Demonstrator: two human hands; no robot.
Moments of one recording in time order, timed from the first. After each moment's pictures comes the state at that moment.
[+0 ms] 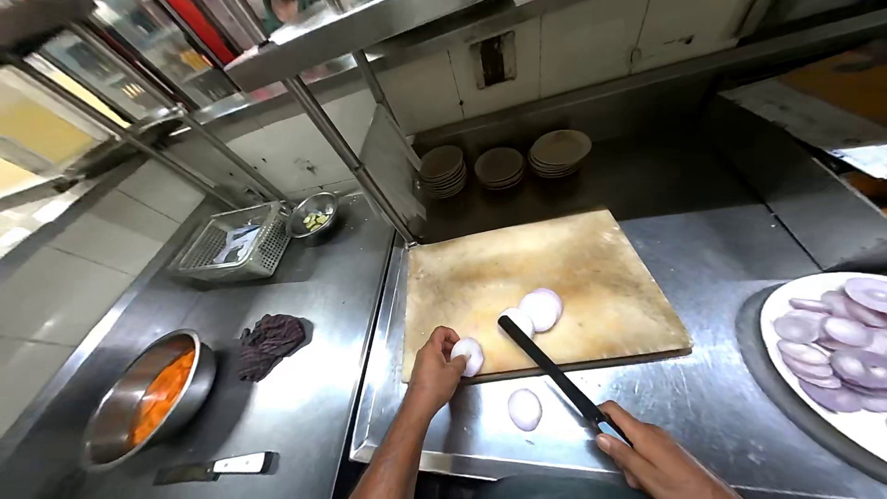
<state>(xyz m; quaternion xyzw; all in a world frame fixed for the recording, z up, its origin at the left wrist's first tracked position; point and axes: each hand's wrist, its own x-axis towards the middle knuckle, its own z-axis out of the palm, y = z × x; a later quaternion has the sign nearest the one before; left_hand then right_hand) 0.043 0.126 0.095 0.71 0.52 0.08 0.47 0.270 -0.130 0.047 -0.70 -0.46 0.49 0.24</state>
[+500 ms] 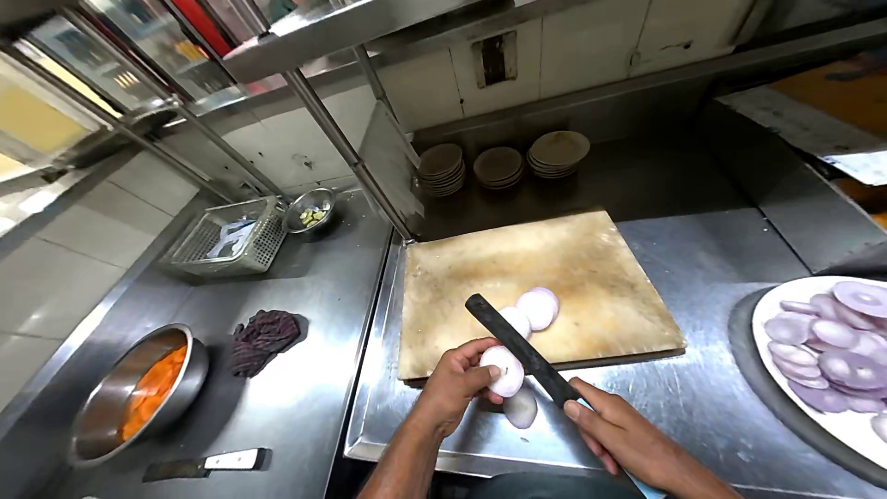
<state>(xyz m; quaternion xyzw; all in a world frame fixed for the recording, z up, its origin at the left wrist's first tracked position) 0.056 0.091 0.113 0.53 0.34 0.13 0.77 0.263 -0.089 0.079 -0.62 -0.43 0.57 0.33</state>
